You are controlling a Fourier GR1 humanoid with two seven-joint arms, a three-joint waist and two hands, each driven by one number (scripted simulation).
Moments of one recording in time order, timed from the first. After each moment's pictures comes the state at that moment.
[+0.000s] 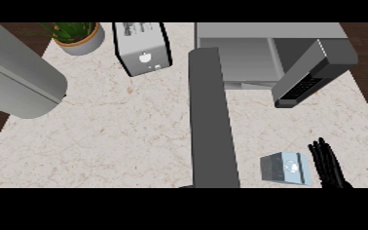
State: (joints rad) left arm 0.41 0.05 0.43 -2.29 0.43 -0.39 0.05; right arm 0.35 -0.10 -0.14 -1.47 0.03 0.24 -0.63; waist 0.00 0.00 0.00
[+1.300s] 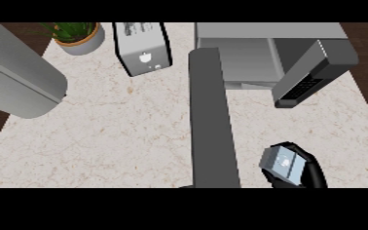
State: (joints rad) left arm 0.38 0.03 0.53 -2.27 0.49 -0.49 0.10; right arm -0.04 -0.14 -0.18 -0.78 0.18 0.12 -1.02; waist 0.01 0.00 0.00
